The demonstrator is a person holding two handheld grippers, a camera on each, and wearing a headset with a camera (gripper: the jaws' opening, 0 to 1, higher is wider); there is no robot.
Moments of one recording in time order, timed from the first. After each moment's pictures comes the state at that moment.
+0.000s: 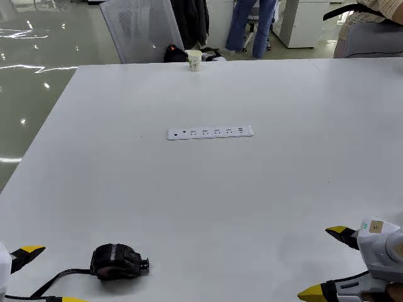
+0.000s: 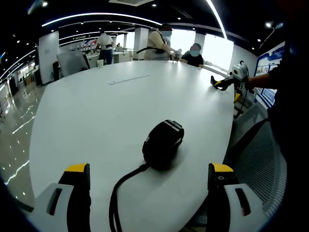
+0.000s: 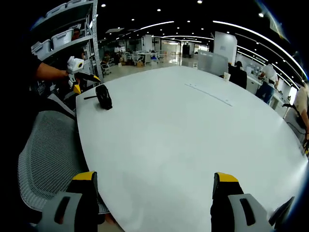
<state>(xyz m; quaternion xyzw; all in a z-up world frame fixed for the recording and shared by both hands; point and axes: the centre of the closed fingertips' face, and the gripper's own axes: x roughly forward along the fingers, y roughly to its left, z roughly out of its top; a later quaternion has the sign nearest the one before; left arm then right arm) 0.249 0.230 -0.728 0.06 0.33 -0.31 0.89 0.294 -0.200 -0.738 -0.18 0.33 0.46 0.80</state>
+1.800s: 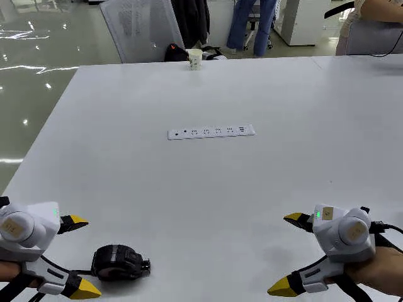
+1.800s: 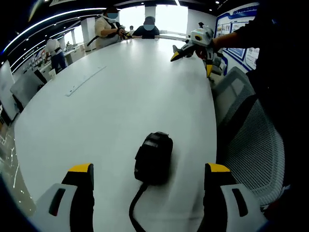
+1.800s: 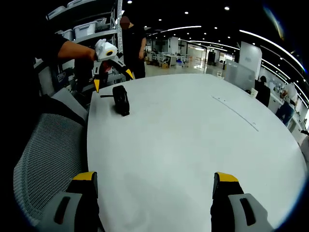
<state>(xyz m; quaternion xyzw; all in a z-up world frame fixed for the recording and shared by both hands) 0.278 0.185 -0.727 0.23 0.36 -0.47 0.77 0.306 -0.120 -0.740 -0.21 0.30 0.55 0.75</state>
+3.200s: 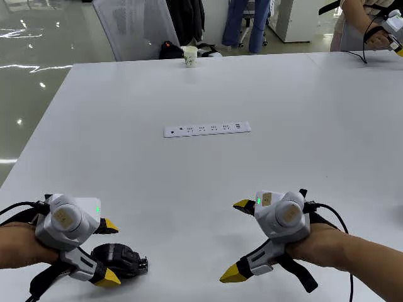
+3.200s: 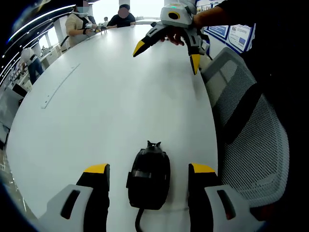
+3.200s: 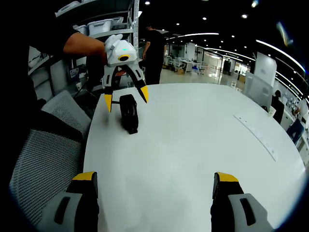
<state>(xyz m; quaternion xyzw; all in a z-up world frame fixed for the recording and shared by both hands) 0.289 0.150 -0.752 0.29 0.39 -0.53 0.70 0.317 -0.034 -0.741 -0.23 0.26 0.61 0.71</state>
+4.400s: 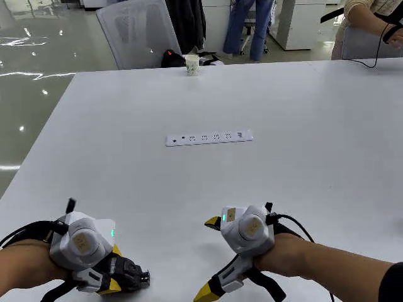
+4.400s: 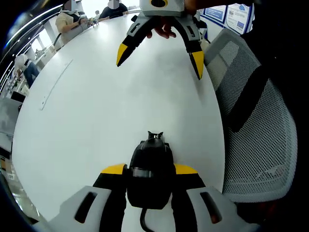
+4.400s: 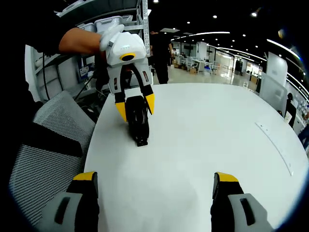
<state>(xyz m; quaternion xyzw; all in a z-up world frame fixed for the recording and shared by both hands) 0.288 0.155 -0.770 0.35 0.41 -0.51 0.67 0.306 0.031 -0.762 -0.22 0.27 0.65 0.67</state>
